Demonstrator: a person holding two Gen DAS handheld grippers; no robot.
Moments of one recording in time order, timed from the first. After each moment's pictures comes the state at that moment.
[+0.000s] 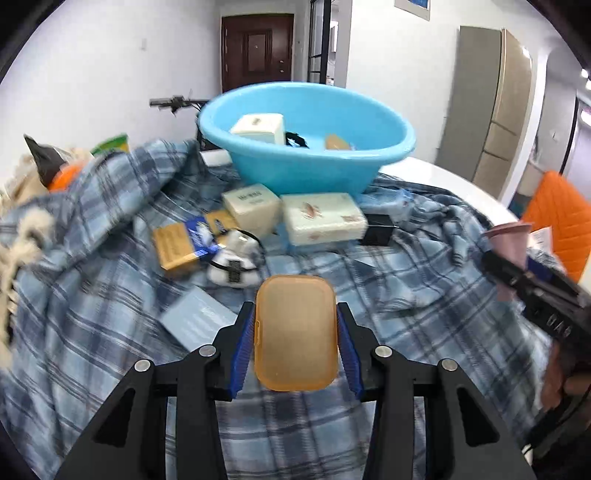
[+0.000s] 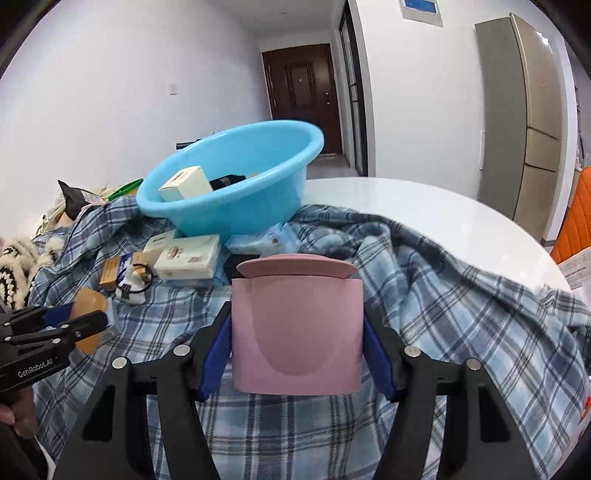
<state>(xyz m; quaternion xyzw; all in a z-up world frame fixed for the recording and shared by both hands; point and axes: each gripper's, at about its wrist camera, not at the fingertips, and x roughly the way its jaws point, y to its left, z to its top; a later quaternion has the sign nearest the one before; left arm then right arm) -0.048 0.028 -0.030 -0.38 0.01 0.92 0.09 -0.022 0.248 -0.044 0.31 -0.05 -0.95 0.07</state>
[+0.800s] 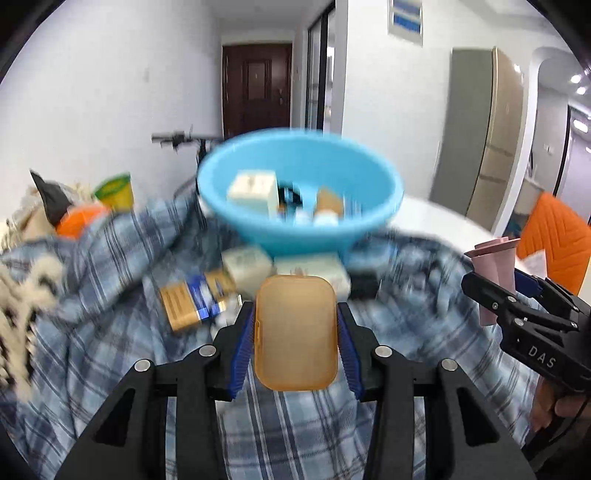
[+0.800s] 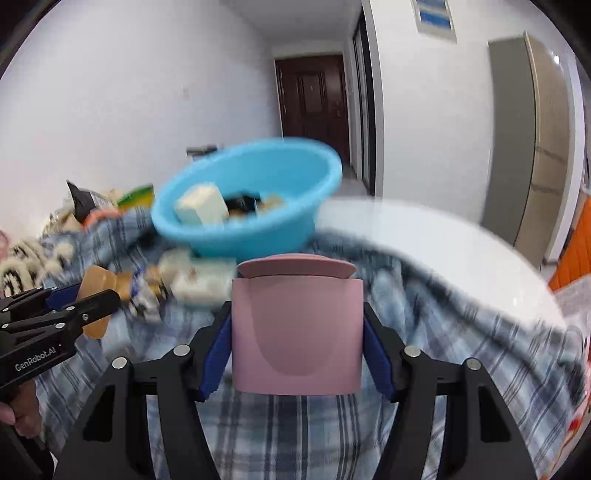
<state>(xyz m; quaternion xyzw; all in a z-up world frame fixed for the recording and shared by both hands) -0.044 0.037 0.032 -0.30 0.01 0.95 0.09 -0.024 0.232 0.007 0.26 -0.02 -0.96 0.07</state>
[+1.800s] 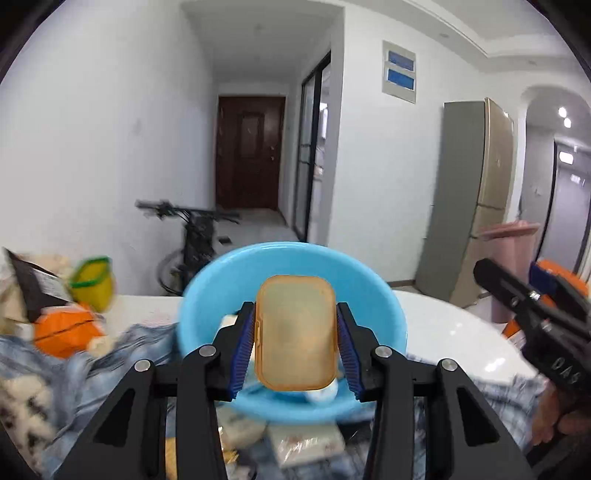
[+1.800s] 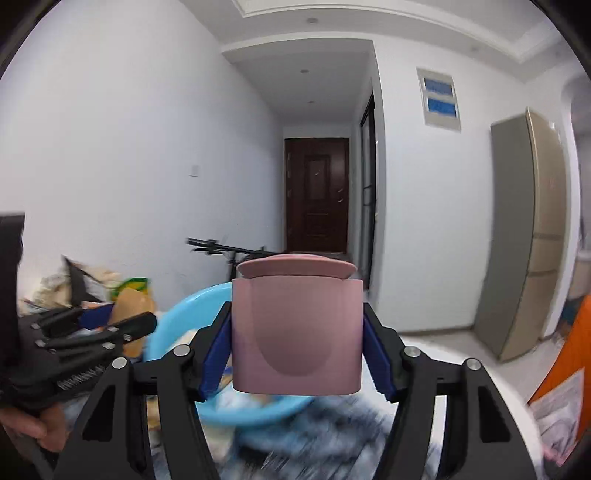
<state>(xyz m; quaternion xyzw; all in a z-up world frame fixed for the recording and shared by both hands) -0.176 0.037 0.108 -0.22 -0.03 0.97 0.13 -0.115 0.217 0.104 0.11 0.02 -0.99 0.06</state>
